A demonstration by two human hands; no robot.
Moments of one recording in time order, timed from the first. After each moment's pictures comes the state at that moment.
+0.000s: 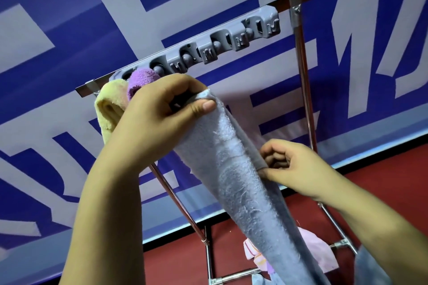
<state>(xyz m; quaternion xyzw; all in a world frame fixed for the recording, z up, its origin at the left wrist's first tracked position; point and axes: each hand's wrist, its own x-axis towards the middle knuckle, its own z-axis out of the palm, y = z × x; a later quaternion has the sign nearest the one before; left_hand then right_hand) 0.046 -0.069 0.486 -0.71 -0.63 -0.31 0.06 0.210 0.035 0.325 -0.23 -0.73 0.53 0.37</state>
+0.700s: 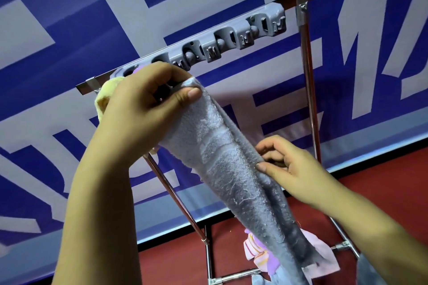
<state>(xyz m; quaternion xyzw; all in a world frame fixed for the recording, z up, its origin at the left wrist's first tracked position) 0.032 -0.068 0.492 -0.69 -0.63 -0.34 0.12 0.200 0.037 0.315 -0.21 -0.75 0.48 0.40</state>
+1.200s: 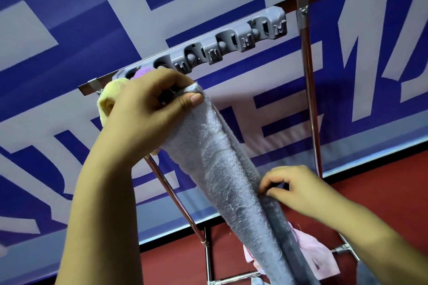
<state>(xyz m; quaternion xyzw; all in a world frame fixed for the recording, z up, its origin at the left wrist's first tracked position) 0.027 -0.066 0.490 -0.69 -0.63 -0.32 0.12 0.203 0.040 0.292 -0.25 -0.84 0.37 0.30</state>
